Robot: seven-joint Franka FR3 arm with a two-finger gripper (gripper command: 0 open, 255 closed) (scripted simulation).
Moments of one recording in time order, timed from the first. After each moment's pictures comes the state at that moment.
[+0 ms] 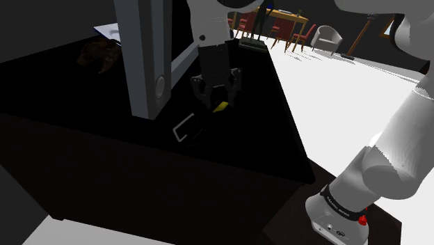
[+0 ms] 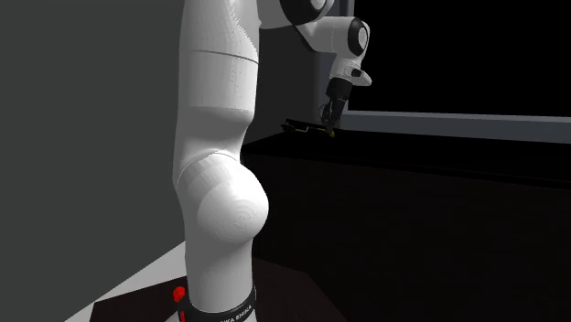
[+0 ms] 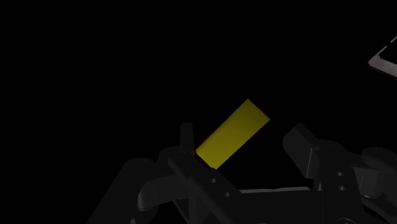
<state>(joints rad) 0.04 0.12 0.51 -1.68 0.09 1.43 0.94</state>
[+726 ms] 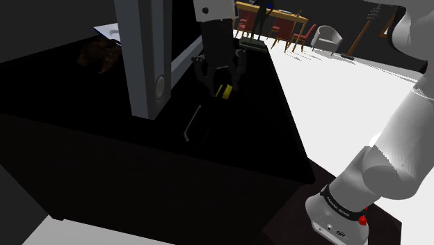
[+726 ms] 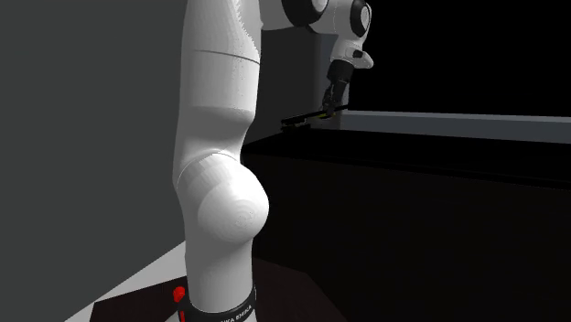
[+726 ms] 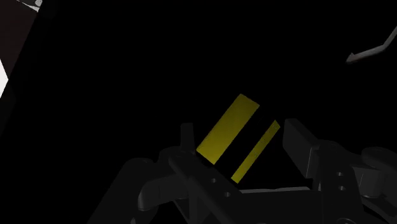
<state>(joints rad) 0.04 0.13 0.51 -1.54 0.08 1.30 0.96</state>
